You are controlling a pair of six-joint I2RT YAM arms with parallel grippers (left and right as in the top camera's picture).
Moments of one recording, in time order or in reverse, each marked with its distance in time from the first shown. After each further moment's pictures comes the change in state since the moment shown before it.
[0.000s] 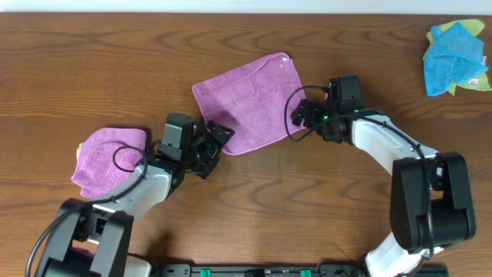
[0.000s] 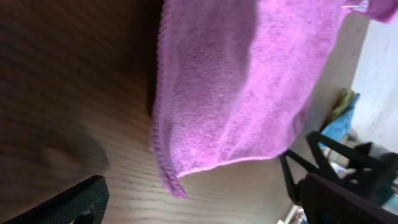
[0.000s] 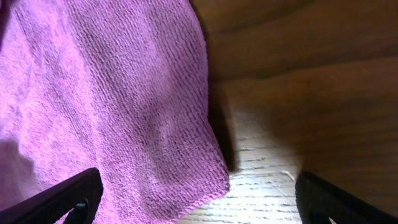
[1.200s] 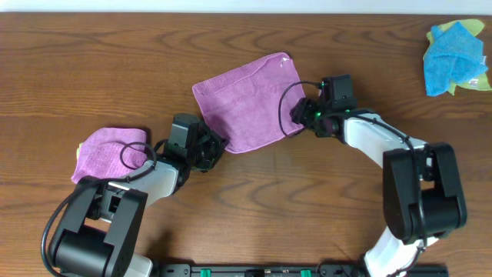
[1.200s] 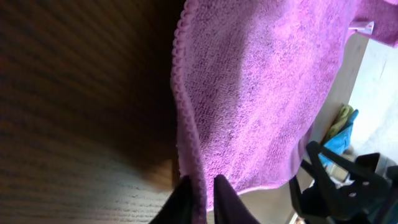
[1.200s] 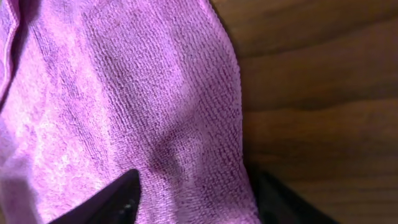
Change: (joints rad) left arm -0.013 0.114 0.000 0.150 -0.042 -0.050; right arm 0.035 0.066 0.011 0.105 -0.008 0.058
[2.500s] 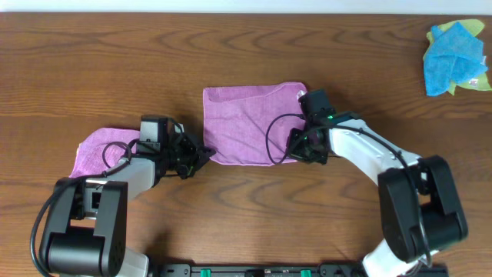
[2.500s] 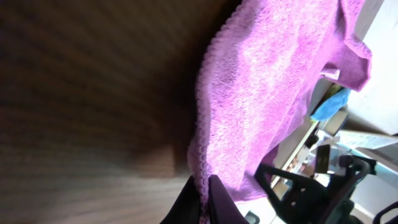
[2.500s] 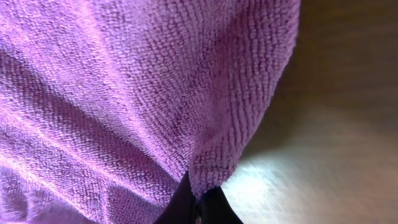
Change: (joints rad) left arm 0.229 0.002 0.000 -0.210 0.353 0.261; right arm 0.140 -0.096 -0.007 -0.452 0.045 -0.004
